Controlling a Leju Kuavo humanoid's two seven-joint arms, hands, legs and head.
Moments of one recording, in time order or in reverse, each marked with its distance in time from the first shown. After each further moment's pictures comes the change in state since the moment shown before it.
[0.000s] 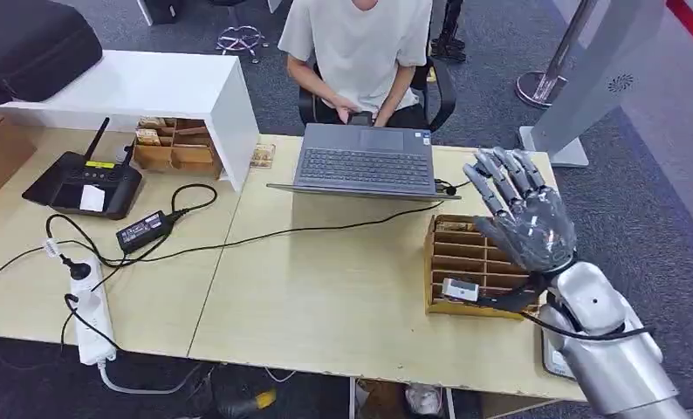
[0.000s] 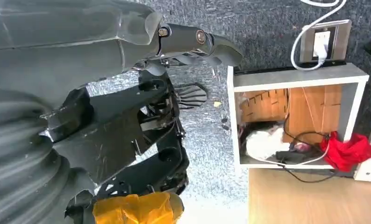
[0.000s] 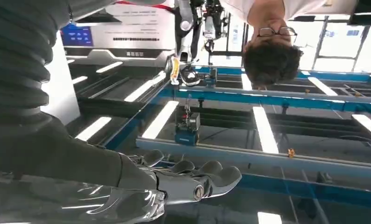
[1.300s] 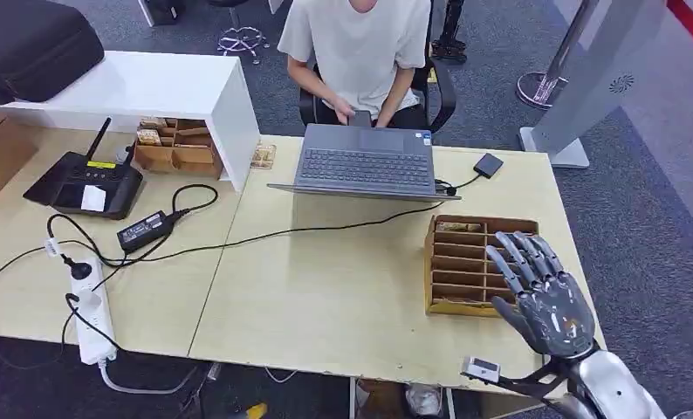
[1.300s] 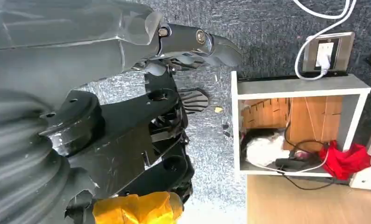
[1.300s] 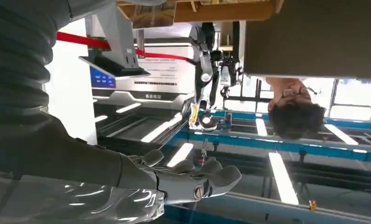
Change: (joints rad) left arm 0.057 0.024 0.000 0.000 0.019 -0.018 -0.065; right arm 0.363 -0.071 -0.110 -0.144 -0.014 0.010 0.027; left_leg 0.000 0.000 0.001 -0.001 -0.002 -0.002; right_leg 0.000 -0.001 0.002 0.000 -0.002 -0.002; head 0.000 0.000
